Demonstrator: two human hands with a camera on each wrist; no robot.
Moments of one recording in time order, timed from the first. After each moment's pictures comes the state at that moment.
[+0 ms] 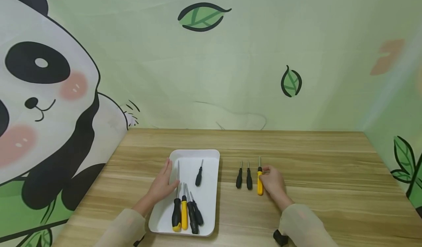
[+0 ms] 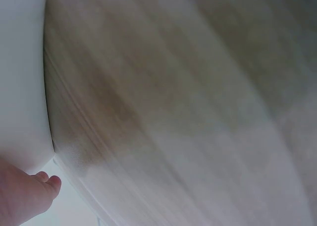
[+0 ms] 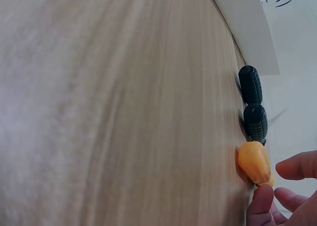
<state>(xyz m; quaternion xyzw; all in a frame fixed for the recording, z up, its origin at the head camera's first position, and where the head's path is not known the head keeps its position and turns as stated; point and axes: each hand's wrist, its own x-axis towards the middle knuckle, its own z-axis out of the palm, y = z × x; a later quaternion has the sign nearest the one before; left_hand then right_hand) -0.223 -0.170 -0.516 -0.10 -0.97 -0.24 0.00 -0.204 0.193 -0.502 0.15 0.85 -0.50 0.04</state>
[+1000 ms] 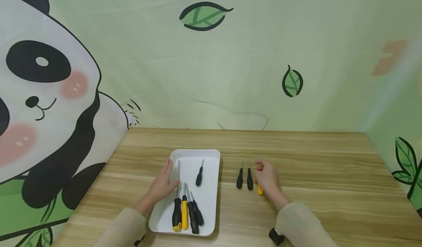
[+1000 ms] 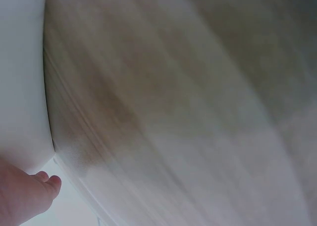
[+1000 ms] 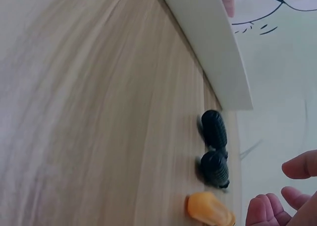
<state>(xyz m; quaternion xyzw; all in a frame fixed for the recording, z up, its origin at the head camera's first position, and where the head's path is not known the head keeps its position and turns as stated) -0.223 -0.169 -0.516 -0.09 -0.97 -0.24 -0.01 -0.205 0.174 -0.477 0.10 0.86 -0.49 -0.01</state>
